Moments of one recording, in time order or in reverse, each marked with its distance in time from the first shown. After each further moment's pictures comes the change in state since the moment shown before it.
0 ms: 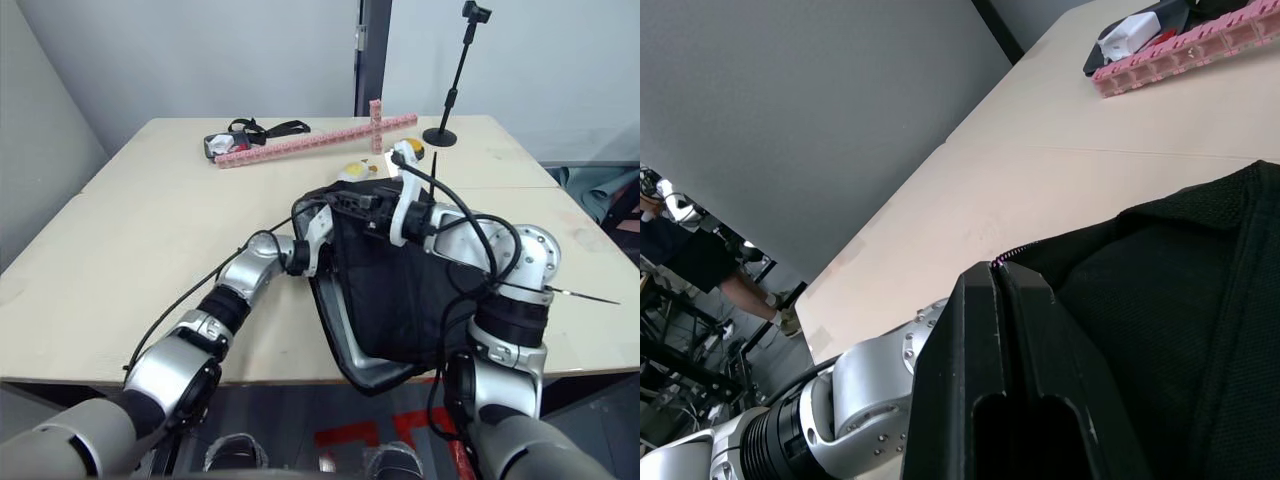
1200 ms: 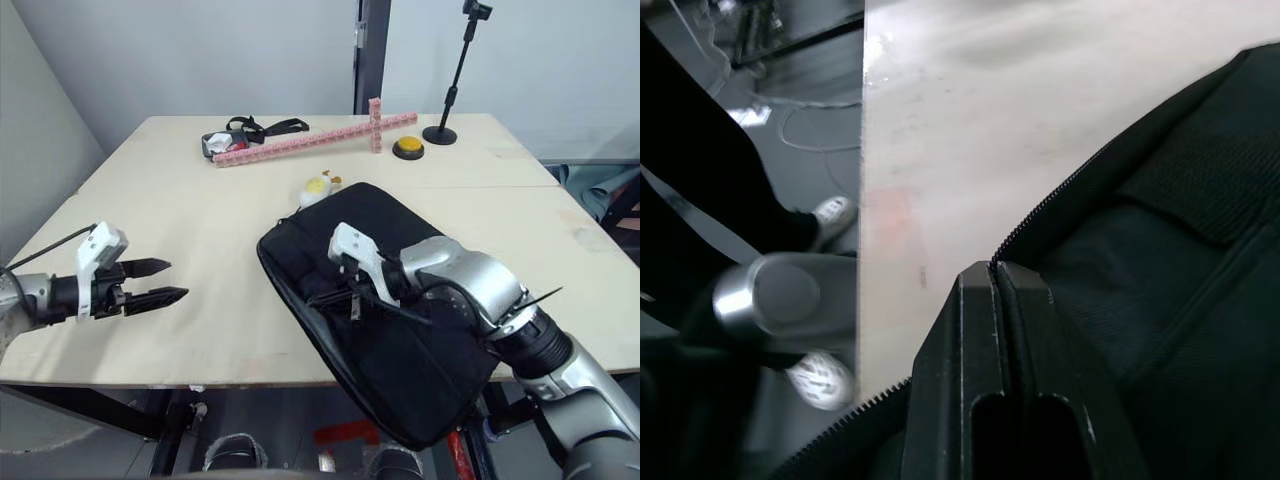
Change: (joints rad) left arm 0.751 0.830 0.530 -0.884 -0.402 0.592 -0.040; right arm 0.143 -0.439 0.812 -0.067 -0.578 -0.707 0.796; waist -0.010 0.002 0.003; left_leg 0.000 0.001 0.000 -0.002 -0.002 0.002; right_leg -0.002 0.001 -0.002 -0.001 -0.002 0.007
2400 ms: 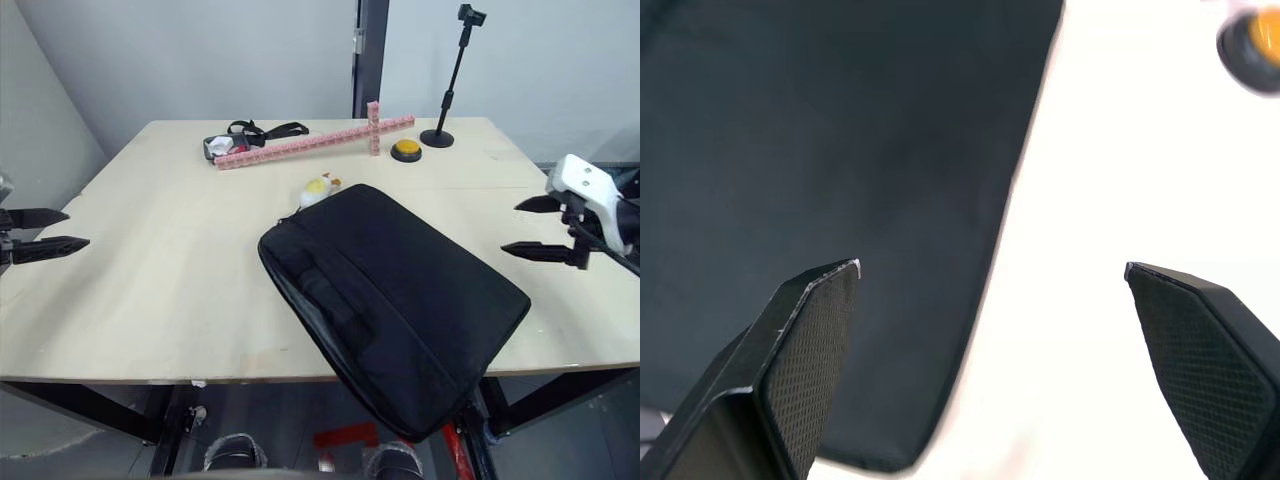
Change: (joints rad) left arm -0.305 0.360 -0.006 0.647 0.101 -0.264 -0.280; right arm 0.200 -0.562 -0.588 0.626 -0.206 -0.476 0.376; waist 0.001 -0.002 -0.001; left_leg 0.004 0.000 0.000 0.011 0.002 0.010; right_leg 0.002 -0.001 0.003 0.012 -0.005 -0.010
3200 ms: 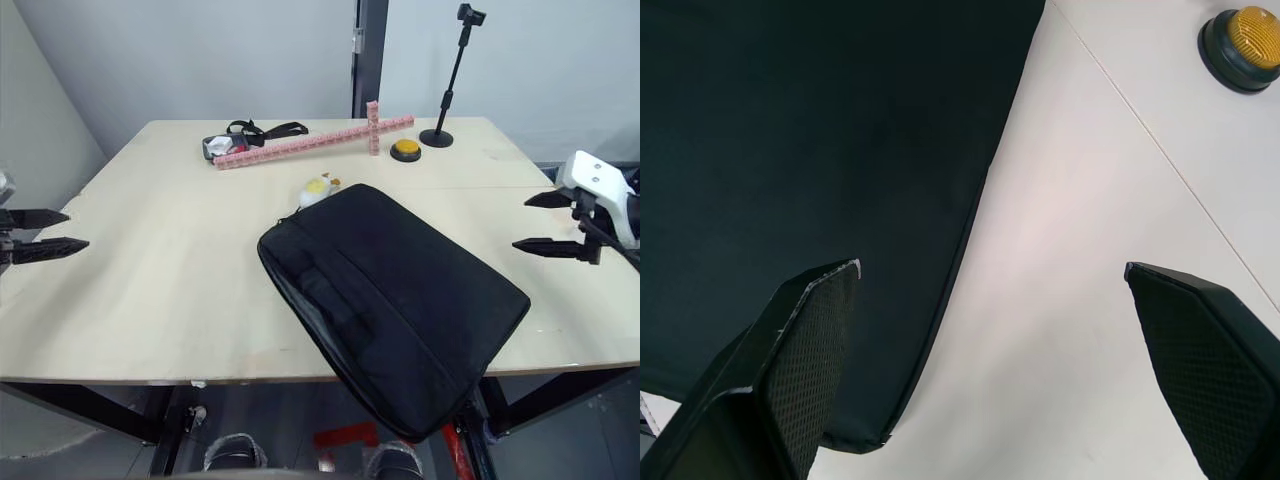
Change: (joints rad) left arm -0.043 -0.011 -0.038 0.024 0.033 -0.022 -0.014; right arm -0.066 0.021 0.023 0.025 -0.043 -0.047 0.032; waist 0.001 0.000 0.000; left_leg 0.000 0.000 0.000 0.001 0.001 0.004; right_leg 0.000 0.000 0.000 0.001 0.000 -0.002
